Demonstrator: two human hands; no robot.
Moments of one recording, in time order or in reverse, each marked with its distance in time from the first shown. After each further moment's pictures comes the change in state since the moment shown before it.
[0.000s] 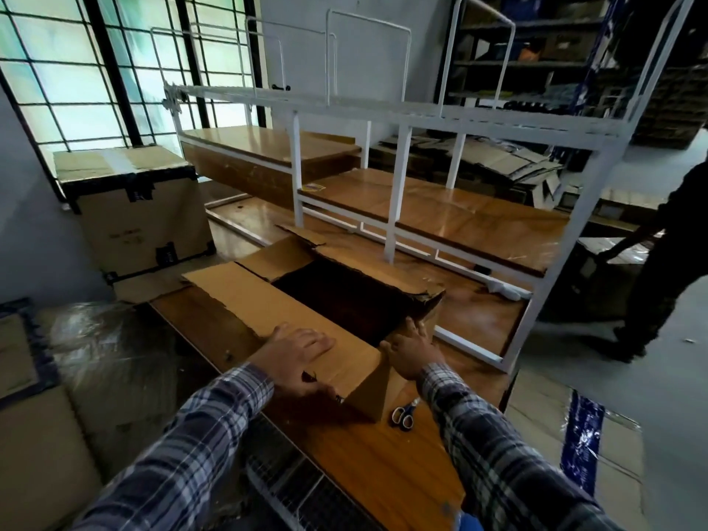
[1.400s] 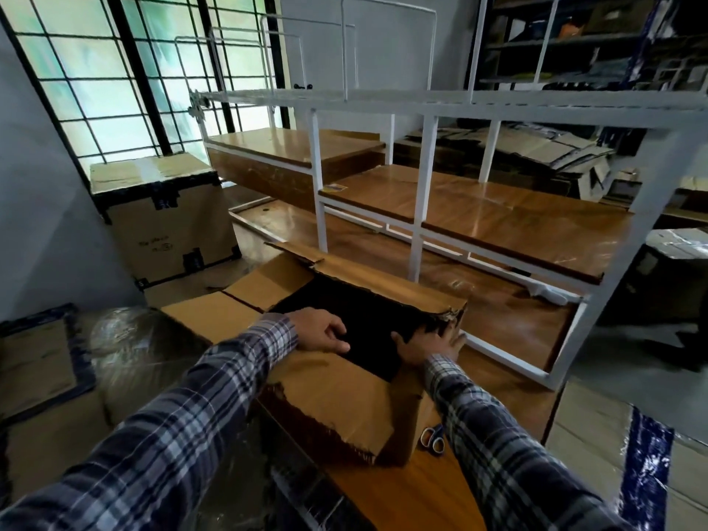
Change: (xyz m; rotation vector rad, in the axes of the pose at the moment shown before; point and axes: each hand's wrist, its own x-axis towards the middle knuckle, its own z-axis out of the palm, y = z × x) left_hand 0.065 -0.038 -0.071 -0.434 -0.315 -0.226; right_hand 0.070 -0.029 -0.002 -0.066 -0.043 0.240
